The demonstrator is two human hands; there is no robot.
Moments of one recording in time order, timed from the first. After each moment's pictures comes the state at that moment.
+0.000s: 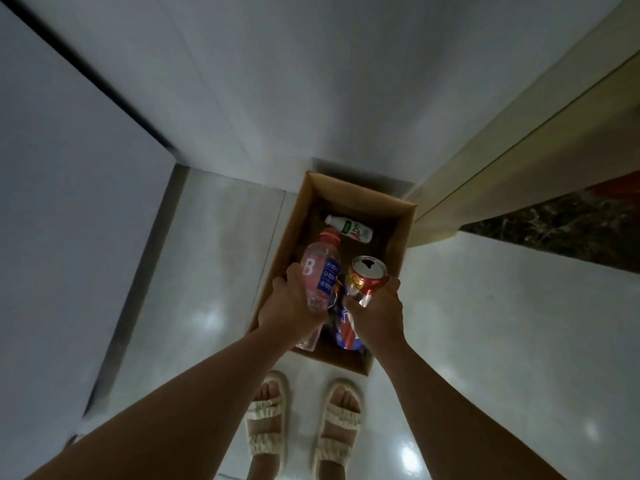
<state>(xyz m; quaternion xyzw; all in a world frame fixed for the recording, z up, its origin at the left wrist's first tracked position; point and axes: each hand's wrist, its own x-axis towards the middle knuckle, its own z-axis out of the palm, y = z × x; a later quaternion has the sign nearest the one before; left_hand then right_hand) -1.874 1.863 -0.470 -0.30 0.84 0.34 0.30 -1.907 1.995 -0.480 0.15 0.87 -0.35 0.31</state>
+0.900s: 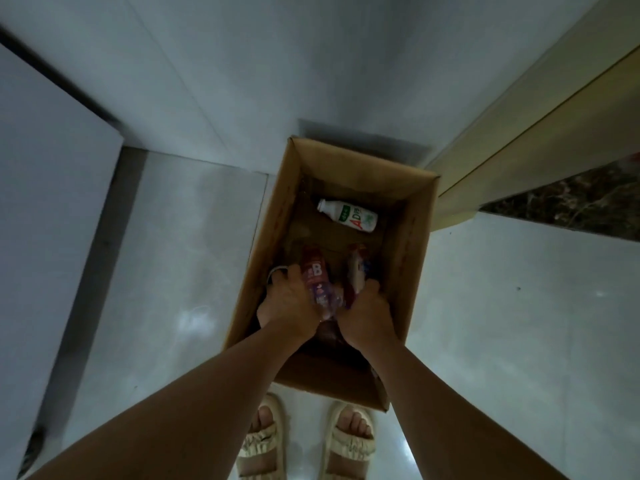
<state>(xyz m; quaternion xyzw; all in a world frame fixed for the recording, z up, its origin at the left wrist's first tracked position) -1.894 1.868 -0.588 -0.28 0.86 0.24 0.34 -1.911 1.981 -0.598 0.14 0.87 -0.26 0.39</state>
